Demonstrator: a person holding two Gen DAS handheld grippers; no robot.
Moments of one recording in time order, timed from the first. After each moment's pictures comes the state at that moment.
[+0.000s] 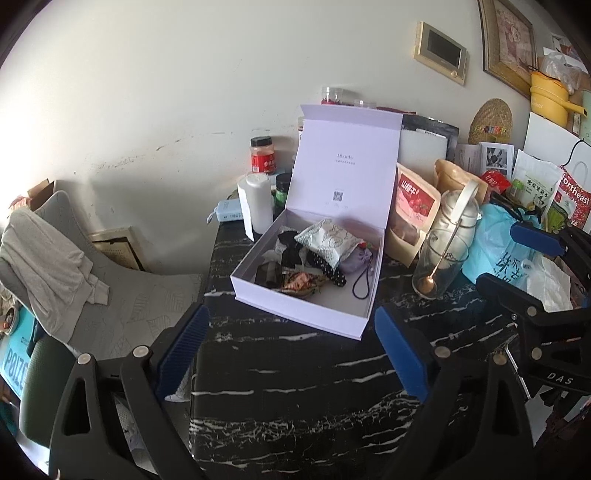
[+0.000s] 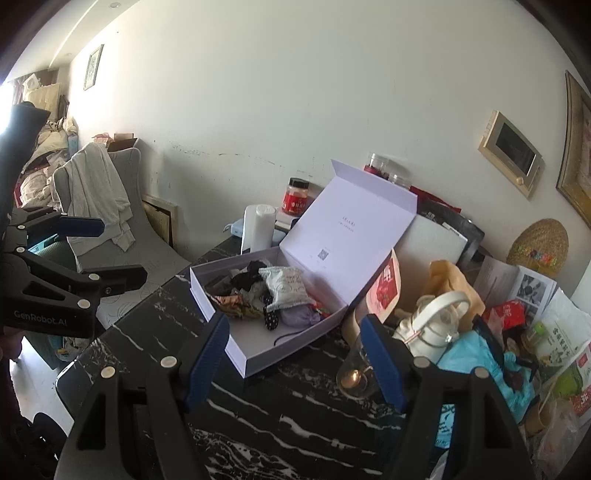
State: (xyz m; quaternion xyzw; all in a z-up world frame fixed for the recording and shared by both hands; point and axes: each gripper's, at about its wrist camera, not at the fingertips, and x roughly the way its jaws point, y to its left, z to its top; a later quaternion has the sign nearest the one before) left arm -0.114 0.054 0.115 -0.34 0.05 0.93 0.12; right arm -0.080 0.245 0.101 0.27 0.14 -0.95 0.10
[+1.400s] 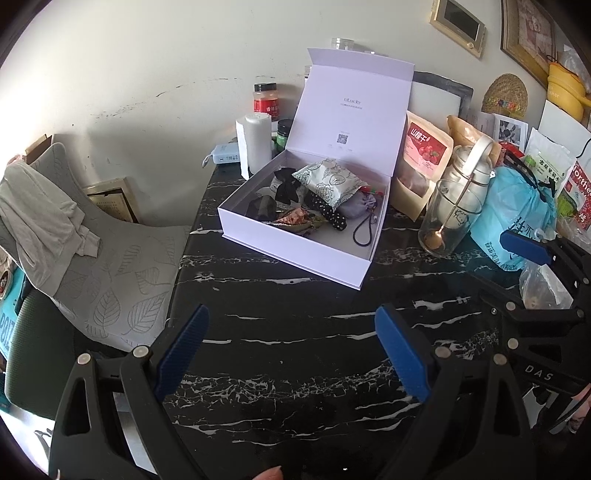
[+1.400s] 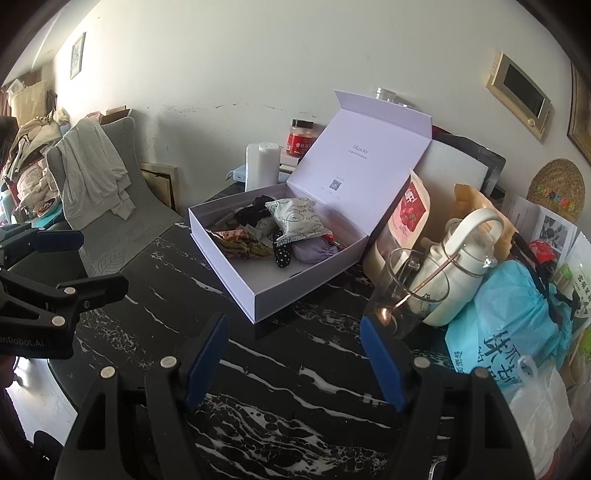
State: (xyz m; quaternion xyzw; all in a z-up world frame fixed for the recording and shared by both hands) left arm -0.112 0.065 0.039 -0.41 0.03 0.91 0.10; right arm -0.089 0.252 0.027 0.35 0.11 -0.93 0.10
